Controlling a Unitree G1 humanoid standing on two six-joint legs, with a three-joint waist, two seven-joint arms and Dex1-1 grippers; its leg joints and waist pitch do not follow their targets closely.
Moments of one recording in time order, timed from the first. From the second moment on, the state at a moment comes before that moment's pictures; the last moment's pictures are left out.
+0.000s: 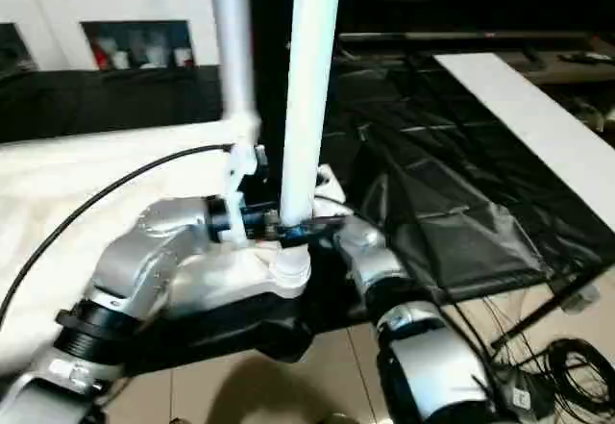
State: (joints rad) left arm -0.53 0.22 -0.23 0.20 -0.31 0.32 -0.91; right arm -0.77 -0.08 0.08 1.11 -0.05 -0.09 0.34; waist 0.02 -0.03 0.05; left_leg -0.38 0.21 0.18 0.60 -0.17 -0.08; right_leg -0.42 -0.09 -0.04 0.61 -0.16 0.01
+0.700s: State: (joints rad) left arm -0.38 0.67 -0.34 -0.05 -0.23 0.55 -1.15; right arm -0.72 -0.23 0.08 1.00 -0.05 -0.10 0.48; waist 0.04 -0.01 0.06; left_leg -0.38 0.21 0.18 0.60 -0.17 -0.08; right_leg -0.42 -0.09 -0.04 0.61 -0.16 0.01
